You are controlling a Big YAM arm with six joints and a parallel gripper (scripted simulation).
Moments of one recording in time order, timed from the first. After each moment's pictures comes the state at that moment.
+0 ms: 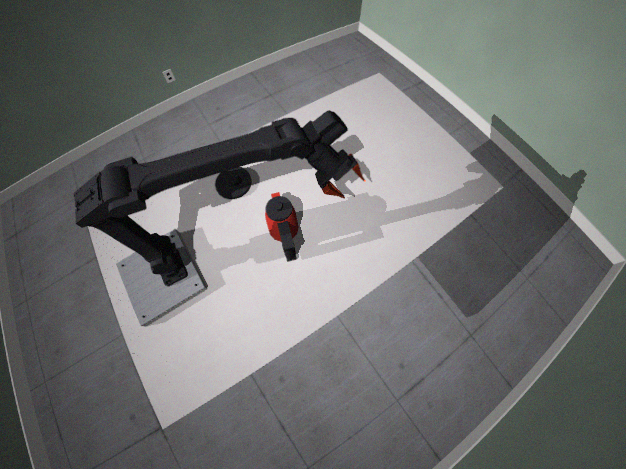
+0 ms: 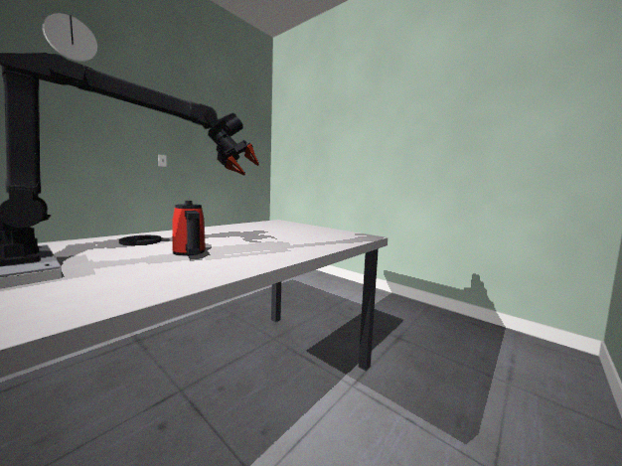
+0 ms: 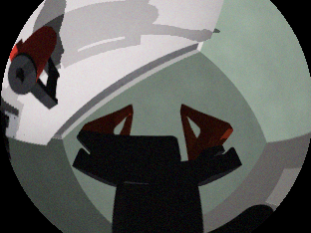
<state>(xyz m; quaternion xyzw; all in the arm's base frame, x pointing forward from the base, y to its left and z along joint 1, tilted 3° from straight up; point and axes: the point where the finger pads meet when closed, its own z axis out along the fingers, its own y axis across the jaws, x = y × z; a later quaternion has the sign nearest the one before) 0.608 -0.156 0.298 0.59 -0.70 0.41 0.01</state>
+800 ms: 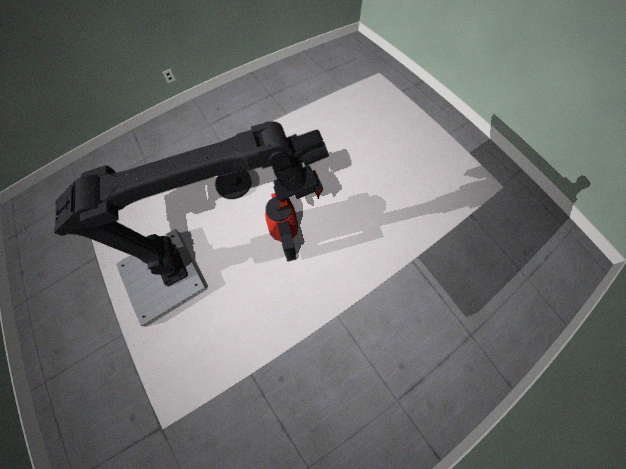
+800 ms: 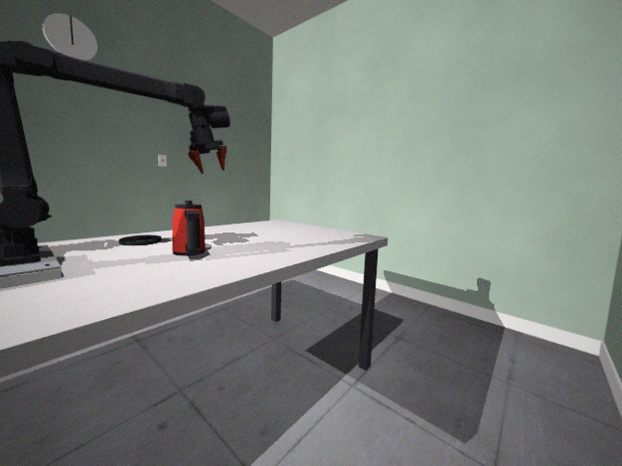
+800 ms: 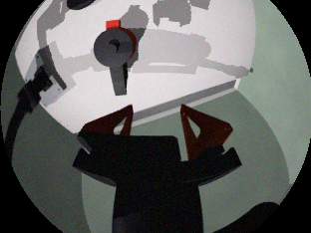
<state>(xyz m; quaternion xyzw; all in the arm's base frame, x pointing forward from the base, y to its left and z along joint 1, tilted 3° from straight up) 0.477 -0.123 0.279 0.63 -0.76 0.15 0.00</state>
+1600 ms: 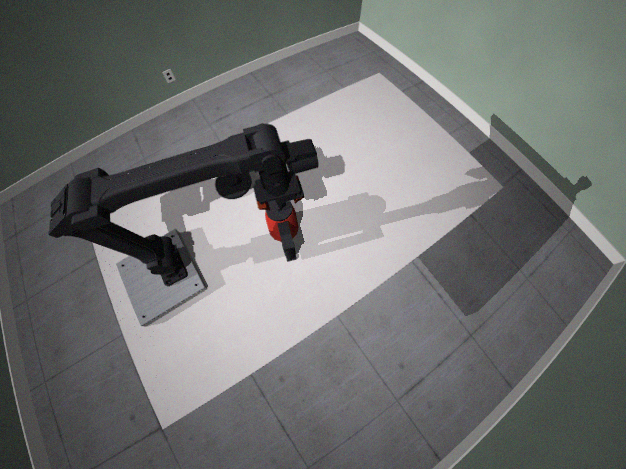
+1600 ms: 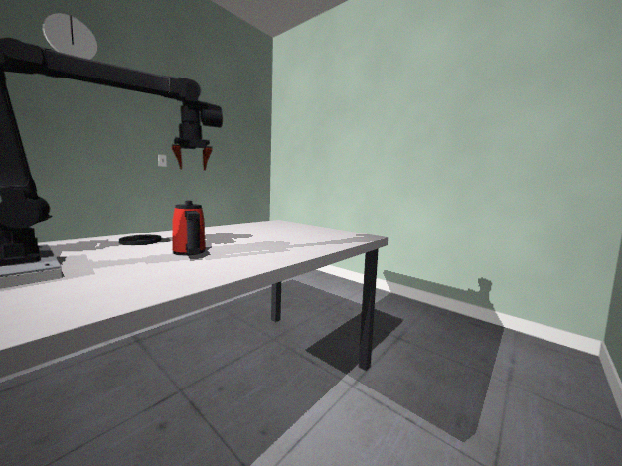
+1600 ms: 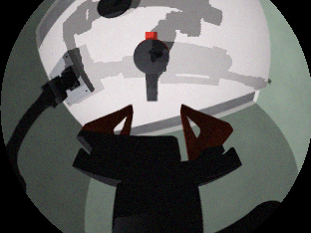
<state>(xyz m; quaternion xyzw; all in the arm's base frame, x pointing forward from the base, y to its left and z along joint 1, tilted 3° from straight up) 0.418 -0.100 0.282 0.62 -0.79 0.03 0.00</state>
